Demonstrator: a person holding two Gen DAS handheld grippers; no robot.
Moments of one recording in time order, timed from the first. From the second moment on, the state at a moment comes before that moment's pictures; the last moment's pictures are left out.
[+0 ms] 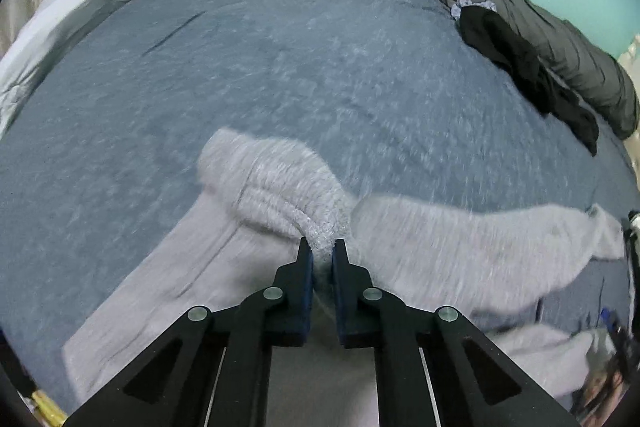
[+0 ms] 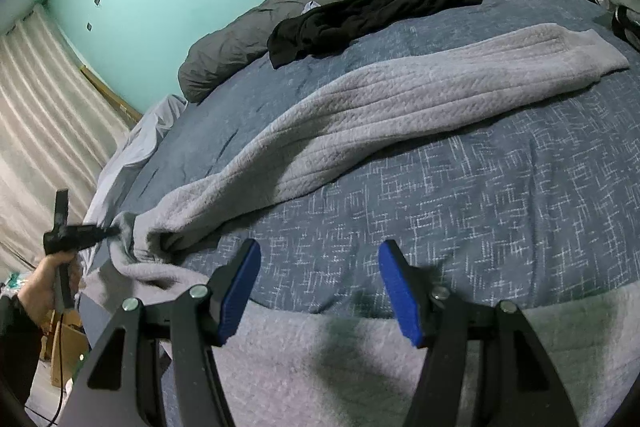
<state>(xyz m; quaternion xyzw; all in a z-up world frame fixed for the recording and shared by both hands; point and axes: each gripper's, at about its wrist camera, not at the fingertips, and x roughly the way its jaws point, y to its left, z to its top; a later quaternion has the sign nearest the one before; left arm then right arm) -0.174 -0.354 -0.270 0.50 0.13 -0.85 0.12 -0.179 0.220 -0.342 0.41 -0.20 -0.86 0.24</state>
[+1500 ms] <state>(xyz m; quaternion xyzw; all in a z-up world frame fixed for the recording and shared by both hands) -0.234 -0.414 -0.306 0.57 0.14 -0.81 0.11 -0.182 0.200 -0.352 0.42 -0.17 -0.86 0.24</state>
